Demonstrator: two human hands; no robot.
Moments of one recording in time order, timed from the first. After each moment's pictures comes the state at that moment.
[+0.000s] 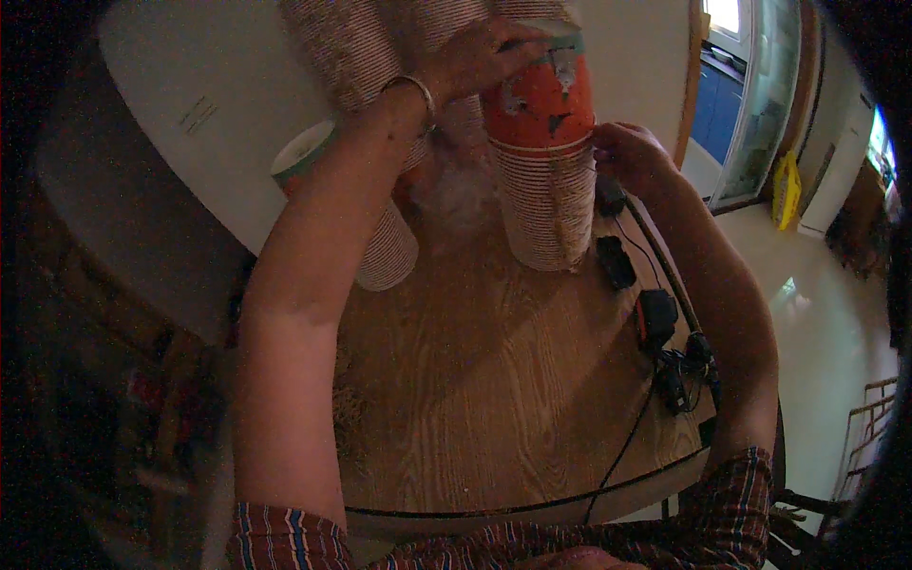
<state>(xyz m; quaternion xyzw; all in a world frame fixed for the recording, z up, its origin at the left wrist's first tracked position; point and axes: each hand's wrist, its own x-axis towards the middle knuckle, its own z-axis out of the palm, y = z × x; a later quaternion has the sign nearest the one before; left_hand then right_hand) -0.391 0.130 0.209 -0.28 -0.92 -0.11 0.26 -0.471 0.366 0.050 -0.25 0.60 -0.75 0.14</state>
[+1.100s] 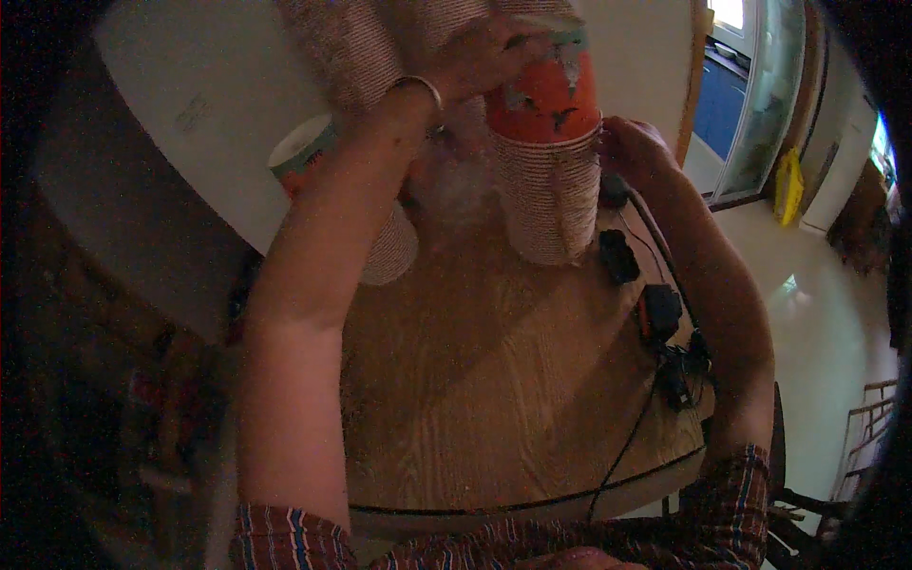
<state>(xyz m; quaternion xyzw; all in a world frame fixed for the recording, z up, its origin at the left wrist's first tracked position) -0.393 0.137 0.201 -0.28 -0.90 -0.15 0.28 -0.540 0.369 0.012 -0.39 0.77 -0.50 -0.06</state>
